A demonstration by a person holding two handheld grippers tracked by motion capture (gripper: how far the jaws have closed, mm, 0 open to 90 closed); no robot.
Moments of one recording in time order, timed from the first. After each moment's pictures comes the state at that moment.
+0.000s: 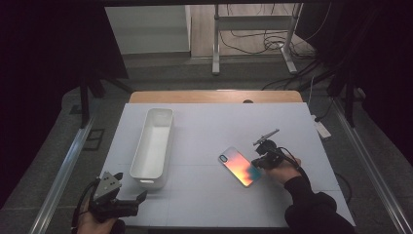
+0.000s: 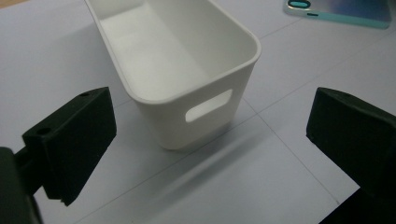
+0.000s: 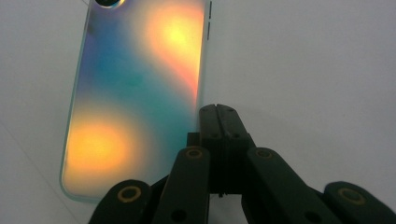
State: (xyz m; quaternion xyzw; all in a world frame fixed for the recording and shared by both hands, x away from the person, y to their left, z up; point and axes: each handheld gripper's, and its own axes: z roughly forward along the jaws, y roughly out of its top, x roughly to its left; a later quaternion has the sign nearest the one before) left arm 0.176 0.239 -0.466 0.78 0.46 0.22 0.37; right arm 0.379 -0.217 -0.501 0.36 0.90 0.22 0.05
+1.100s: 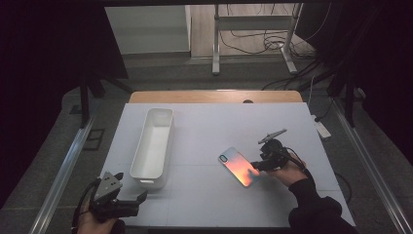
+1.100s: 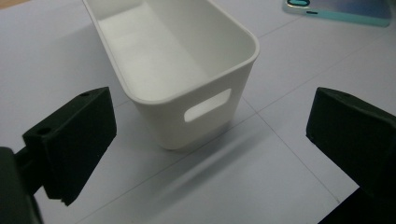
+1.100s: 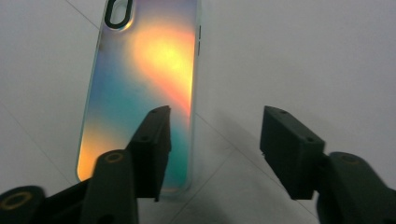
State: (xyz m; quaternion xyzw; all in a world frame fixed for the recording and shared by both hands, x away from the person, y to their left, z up) left arm 0.176 0.238 -0.467 0.78 0.45 0.22 0.37; right arm 0.367 -0.225 -0.480 0.38 0.89 0.25 0.09
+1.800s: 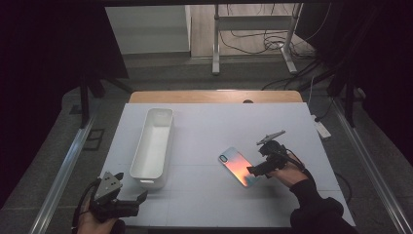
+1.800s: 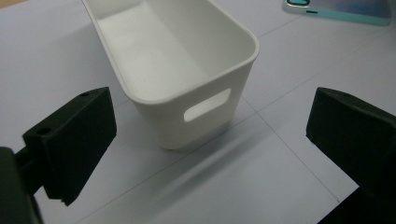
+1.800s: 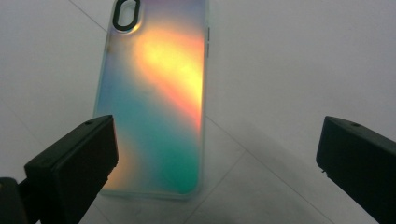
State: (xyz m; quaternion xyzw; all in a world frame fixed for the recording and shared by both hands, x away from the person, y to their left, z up) left arm 0.176 0.238 -0.467 0.78 0.45 0.22 0.37; right arm 0.362 -0.218 -0.482 0.38 0.89 0.25 0.09
